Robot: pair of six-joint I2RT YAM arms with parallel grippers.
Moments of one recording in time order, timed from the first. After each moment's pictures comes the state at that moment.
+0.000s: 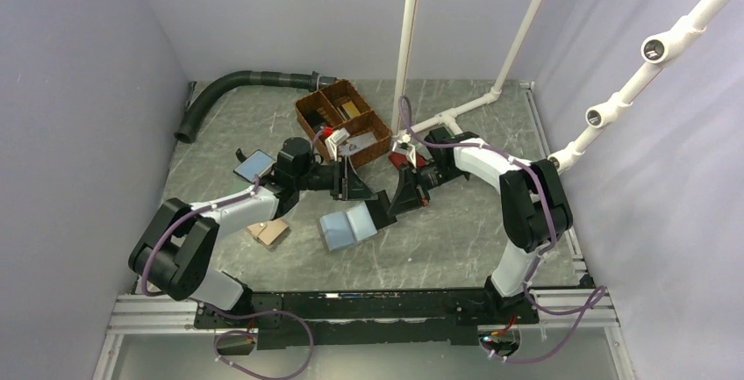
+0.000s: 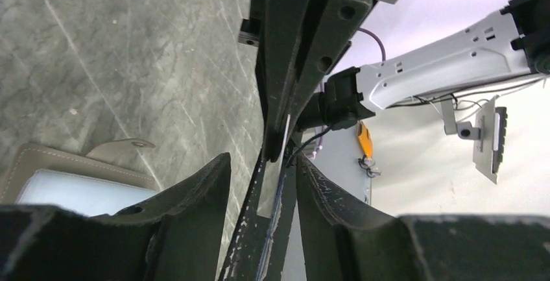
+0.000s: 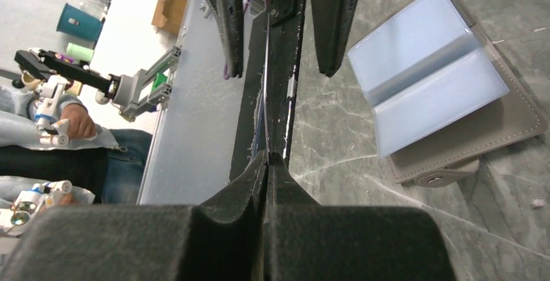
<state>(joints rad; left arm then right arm) -0.54 1.46 0.70 0.48 0.87 -0.78 0.37 1.76 1.13 -0.94 -1.39 -0.73</state>
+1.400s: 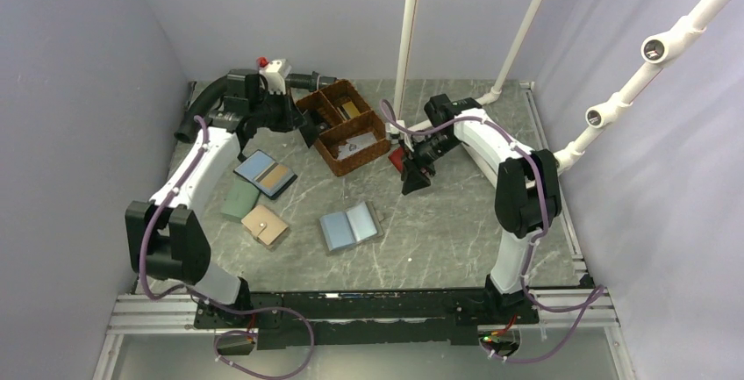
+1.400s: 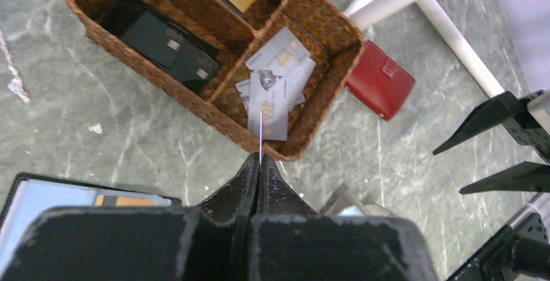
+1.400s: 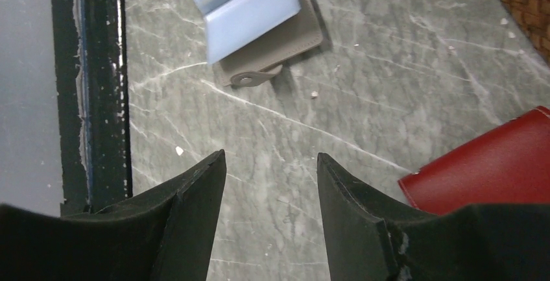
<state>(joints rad) -0.18 1.50 1.30 -0.38 0.42 -0.18 0.33 1.87 1.50 -1.16 -0.89 -1.05</state>
